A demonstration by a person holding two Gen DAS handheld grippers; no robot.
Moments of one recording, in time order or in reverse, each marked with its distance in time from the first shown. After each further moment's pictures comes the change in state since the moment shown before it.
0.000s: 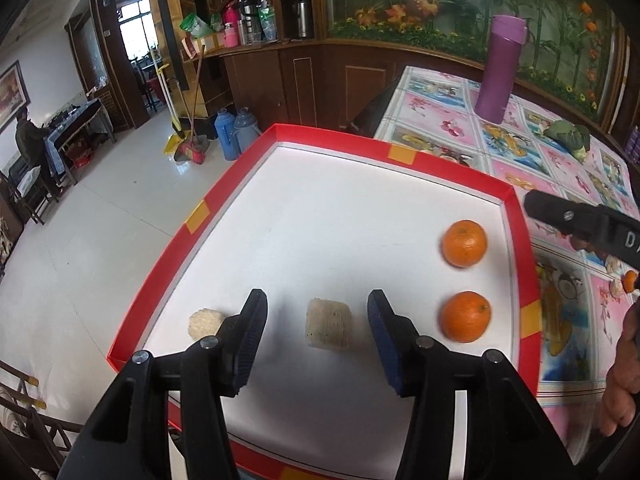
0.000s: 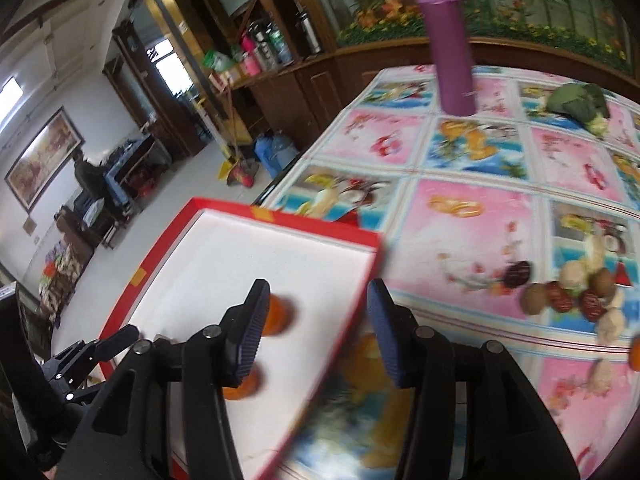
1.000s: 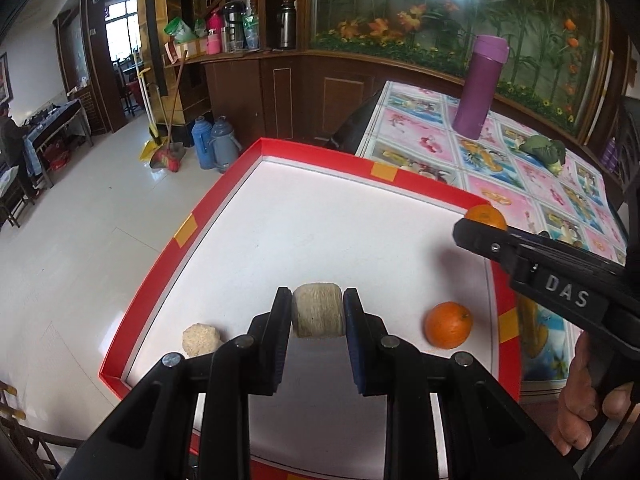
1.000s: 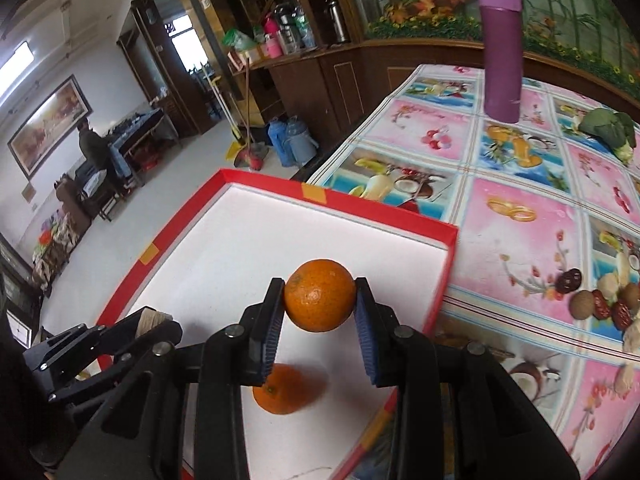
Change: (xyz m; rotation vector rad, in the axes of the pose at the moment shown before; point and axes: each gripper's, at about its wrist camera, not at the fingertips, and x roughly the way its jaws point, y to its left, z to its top) left arm 0.003 0.006 0.005 -0.018 -0.033 -0.102; right arm 0.039 0.063 -0.011 -0.117 0.068 0.004
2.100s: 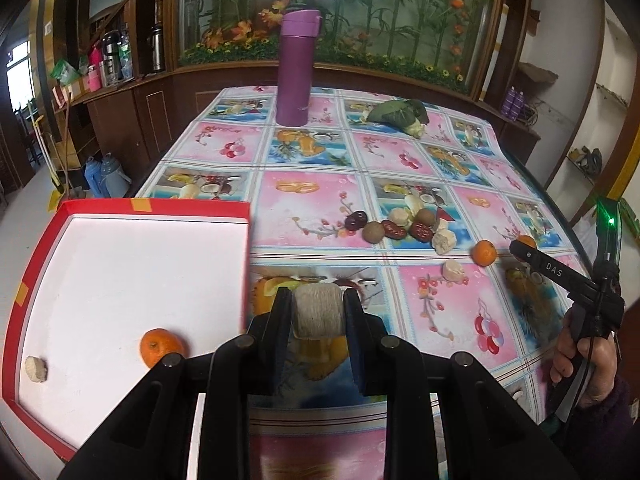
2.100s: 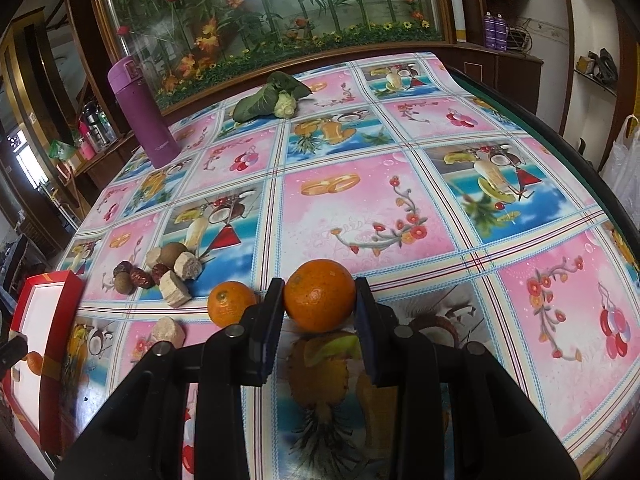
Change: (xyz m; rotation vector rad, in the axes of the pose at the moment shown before) left arm -0.031 -0.148 -0.005 0.223 -0.006 -0.305; right arm -0.172 -0.280 -0.110 0.446 -0.199 -0.489
